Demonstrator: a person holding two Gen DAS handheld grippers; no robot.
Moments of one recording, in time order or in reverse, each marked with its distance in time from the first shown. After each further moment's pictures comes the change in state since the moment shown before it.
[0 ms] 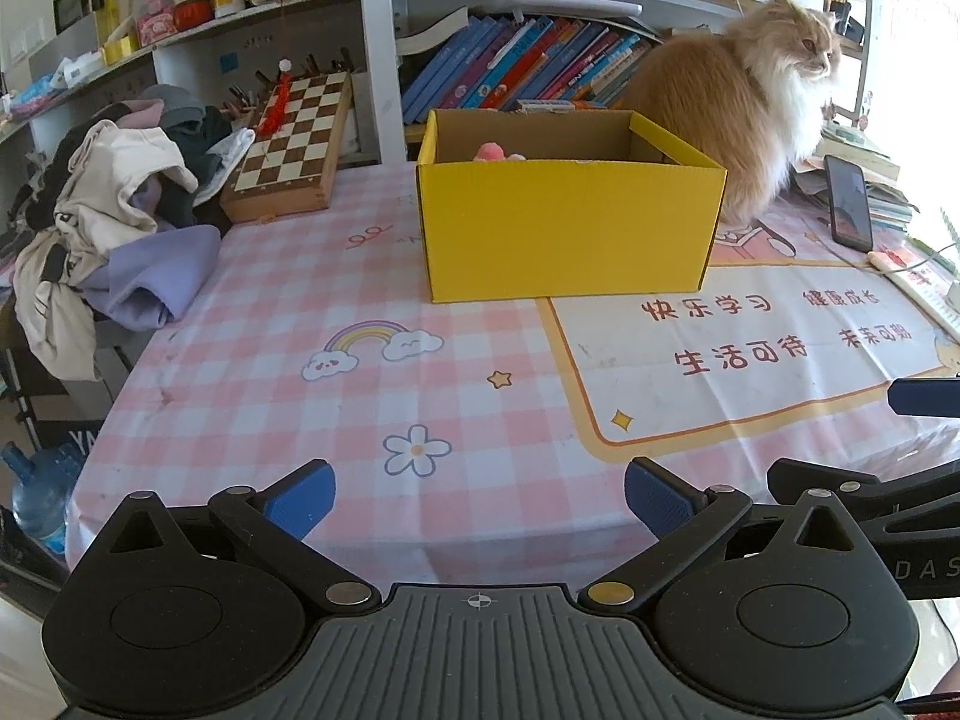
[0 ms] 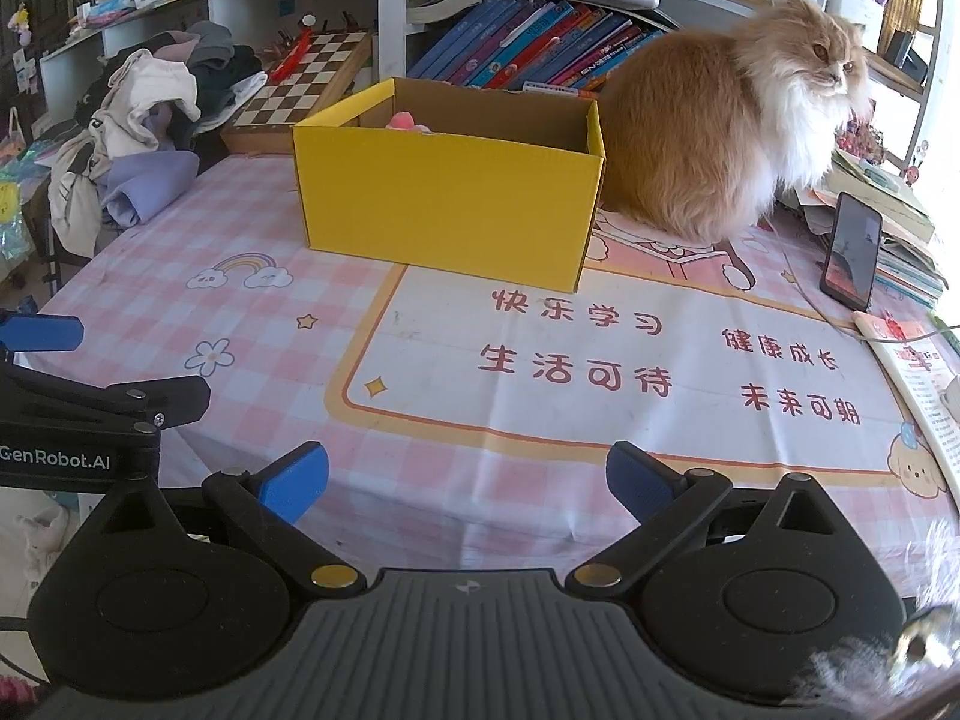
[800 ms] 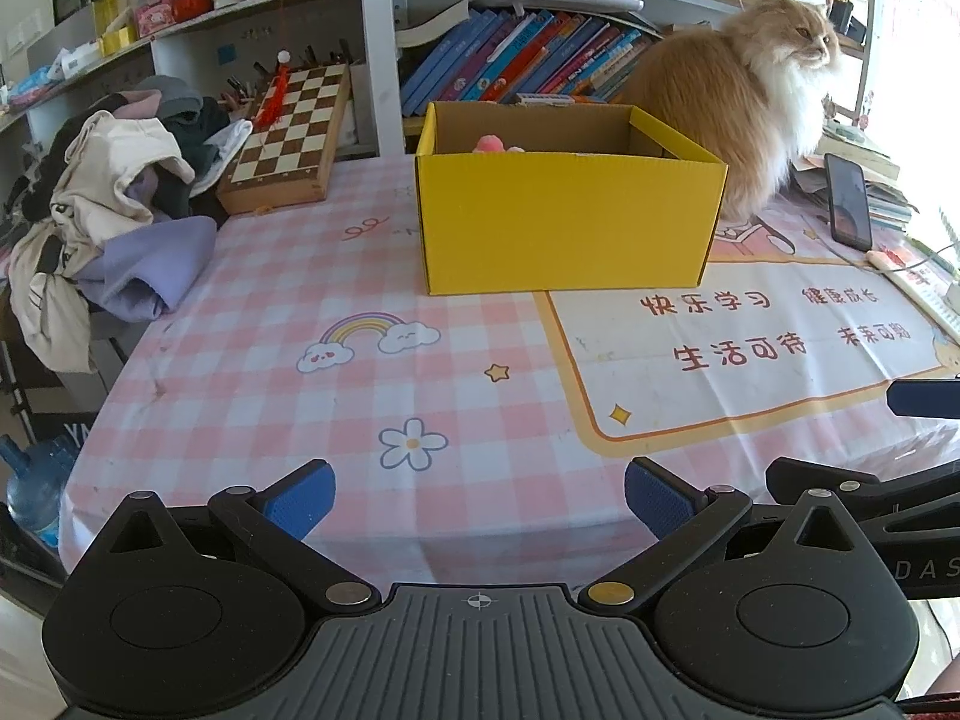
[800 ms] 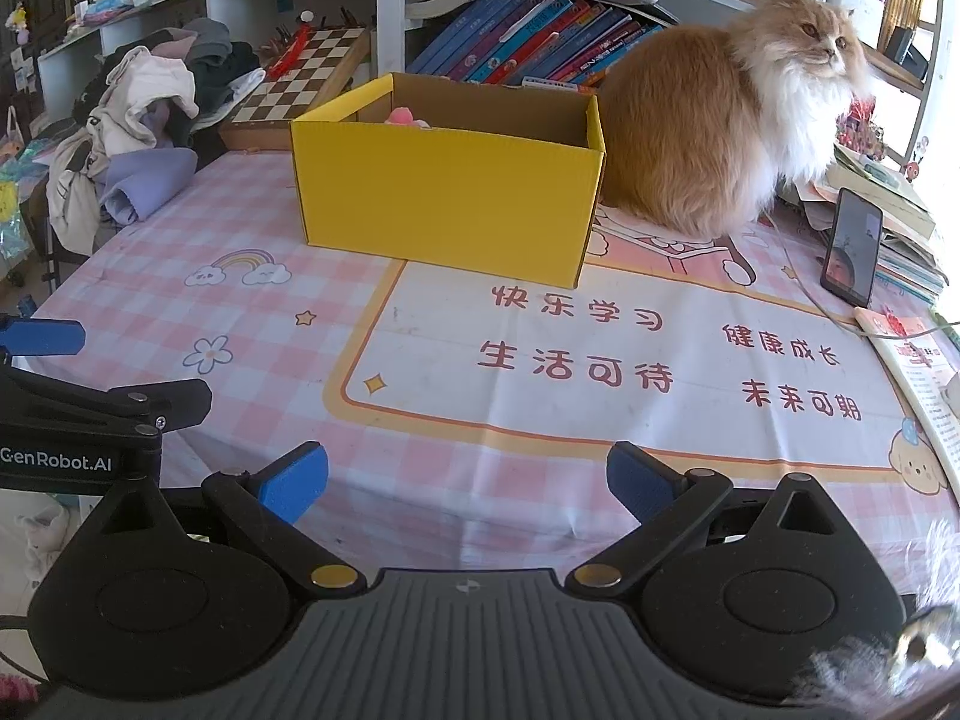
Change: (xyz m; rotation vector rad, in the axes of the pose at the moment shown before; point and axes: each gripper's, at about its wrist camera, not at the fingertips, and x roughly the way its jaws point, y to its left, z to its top) left arm 0.003 0.001 -0.002 -0.008 0.009 -0.011; right arm 0.003 -0.003 0.001 -0.002 0.009 0.004
